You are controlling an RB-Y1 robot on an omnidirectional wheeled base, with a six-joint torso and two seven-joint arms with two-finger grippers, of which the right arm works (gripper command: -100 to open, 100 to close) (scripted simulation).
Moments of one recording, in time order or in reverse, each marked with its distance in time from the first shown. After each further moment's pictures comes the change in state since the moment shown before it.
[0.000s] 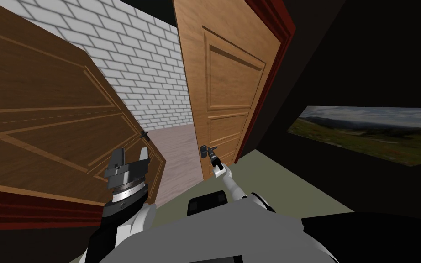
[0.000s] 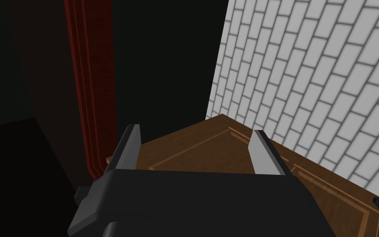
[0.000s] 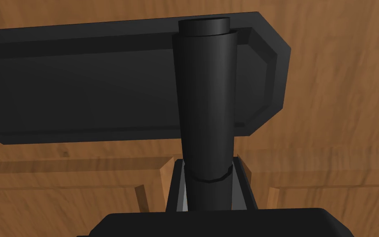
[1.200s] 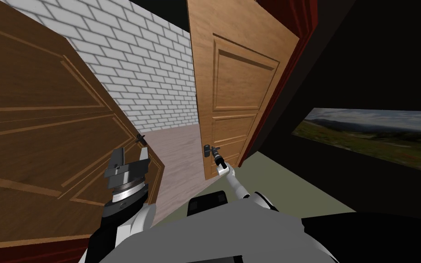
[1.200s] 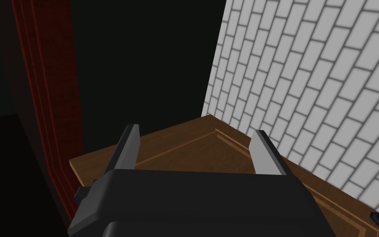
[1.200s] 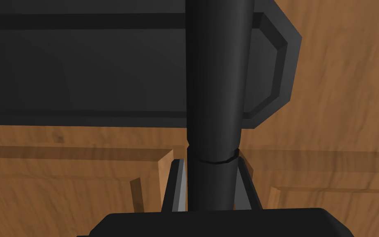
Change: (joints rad) arm -0.001 -0.048 -0.059 0.007 -0.010 0.006 0.015
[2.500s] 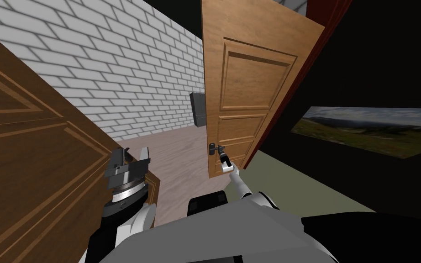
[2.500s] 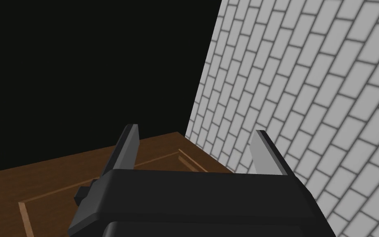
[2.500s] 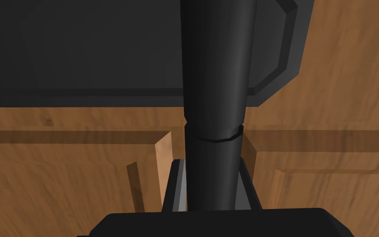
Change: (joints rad) arm -0.018 -0.019 -0.168 0.031 -0.027 -0.012 0.039
